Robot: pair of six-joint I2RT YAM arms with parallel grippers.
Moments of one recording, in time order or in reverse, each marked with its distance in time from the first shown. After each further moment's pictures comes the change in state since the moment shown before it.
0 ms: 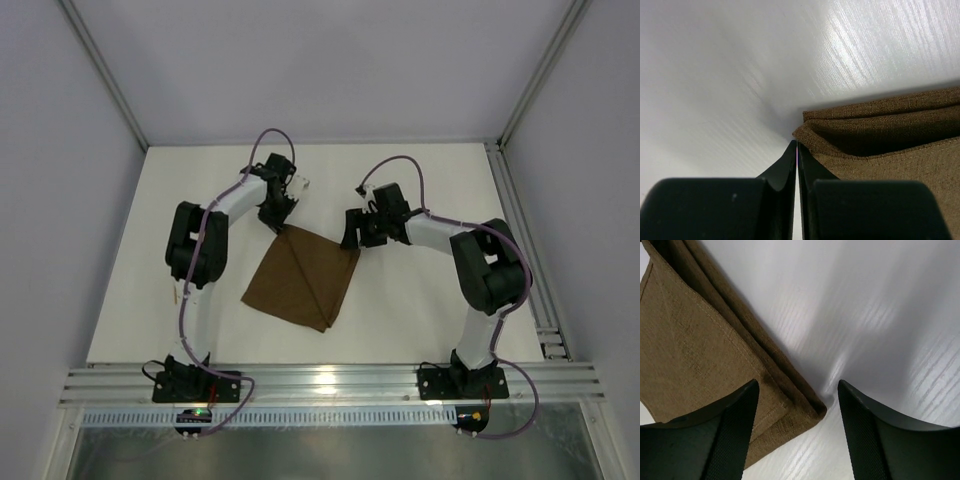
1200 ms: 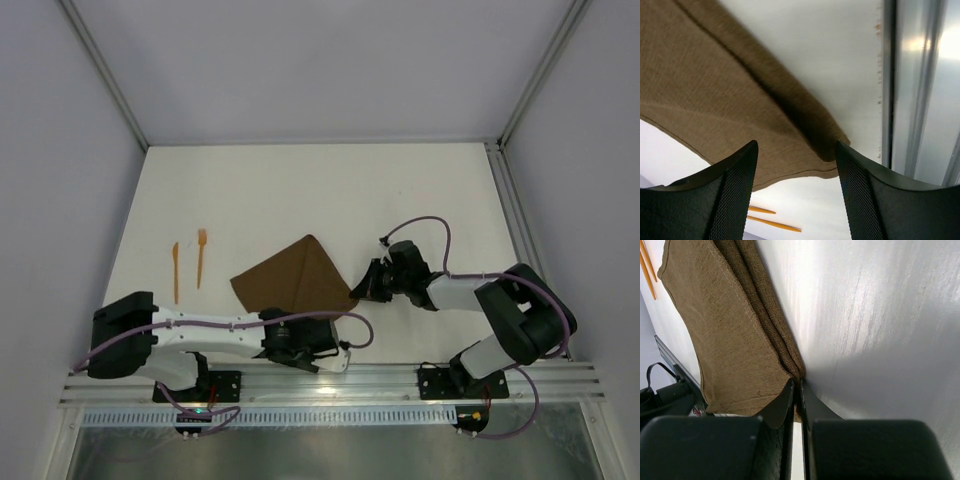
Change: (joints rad) left arm -0.964 -0.798 -0.909 0.086 -0.331 0.293; right arm 0.102 -0.339 -0.627 0.391 -0.066 0.546
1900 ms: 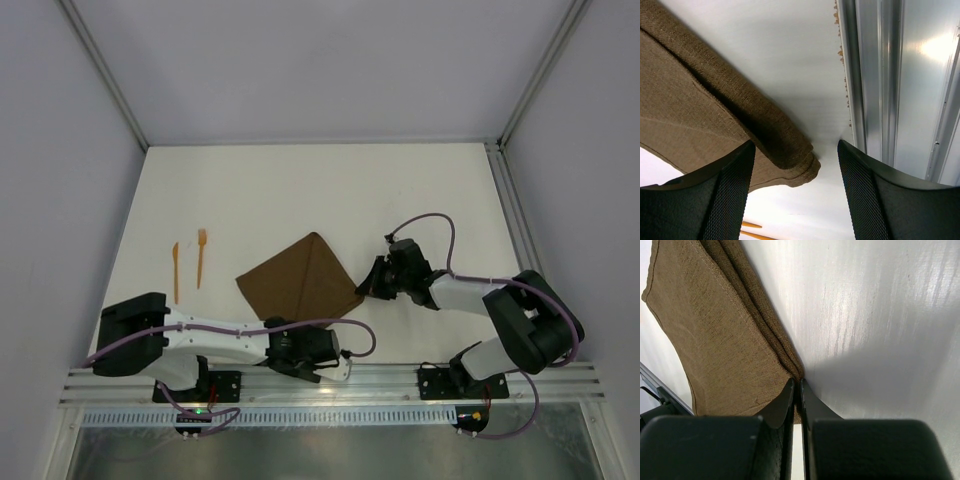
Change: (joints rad) left arm -0.103 0.038 -0.087 0.119 -0.010 -0.056; right arm 0.000 -0.057 0.021 -0.104 0.130 -0.006
